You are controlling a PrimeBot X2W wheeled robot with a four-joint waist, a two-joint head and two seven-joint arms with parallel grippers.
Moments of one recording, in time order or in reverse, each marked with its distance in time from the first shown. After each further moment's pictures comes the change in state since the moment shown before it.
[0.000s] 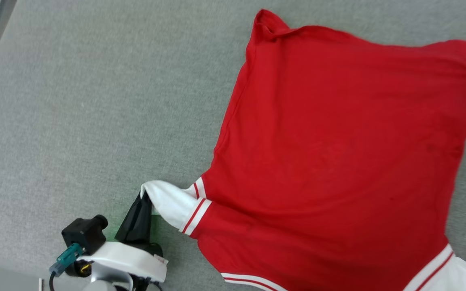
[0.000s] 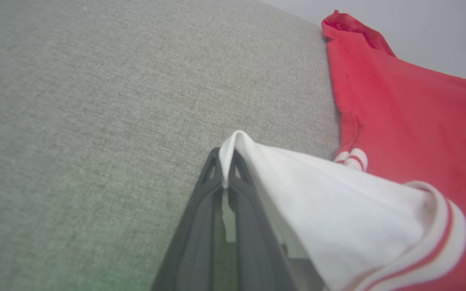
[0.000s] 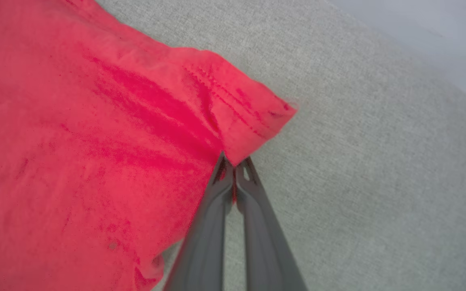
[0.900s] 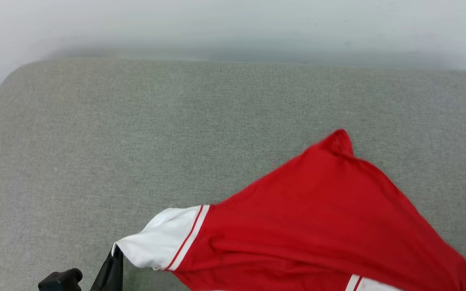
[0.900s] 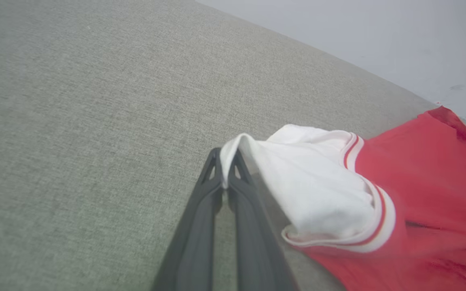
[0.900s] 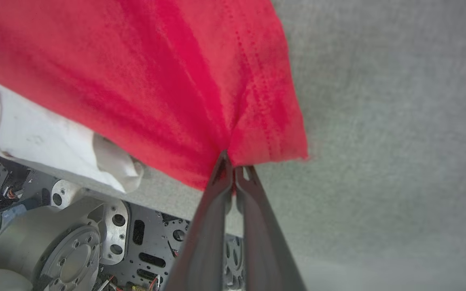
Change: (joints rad) left arm 0.222 0.061 0.061 -0.007 -0.042 0.063 0.020; right arm 1.015 -0.133 -0.172 -0.296 0.227 0.000 -0.230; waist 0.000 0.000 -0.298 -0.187
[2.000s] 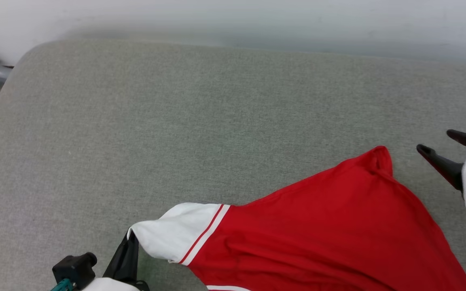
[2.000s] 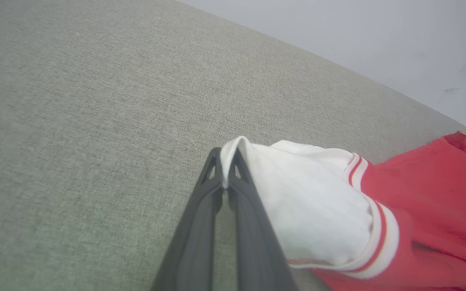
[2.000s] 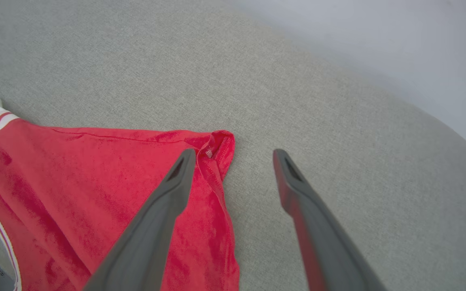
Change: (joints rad) left arm -0.047 -0.002 -0.054 -0.028 0.004 0.000 0.003; right arm -0.458 0.132 -0.038 -0.260 -0.173 0.000 0.115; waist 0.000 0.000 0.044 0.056
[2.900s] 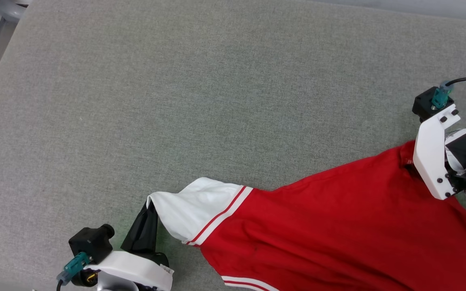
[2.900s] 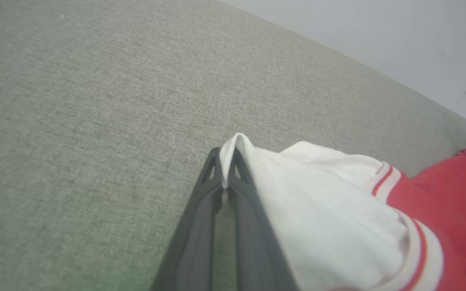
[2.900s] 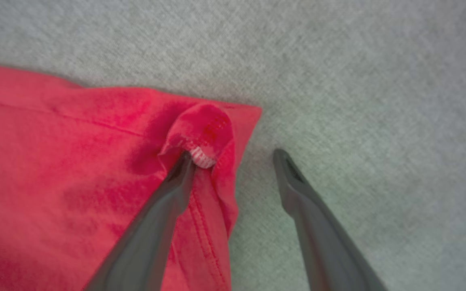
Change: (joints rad) left arm -0.124 -0.053 -0.027 0.012 0.033 -0.039 -0.018; right arm -0.390 0.019 0.532 0.546 -0.037 0.000 0.144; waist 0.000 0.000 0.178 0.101
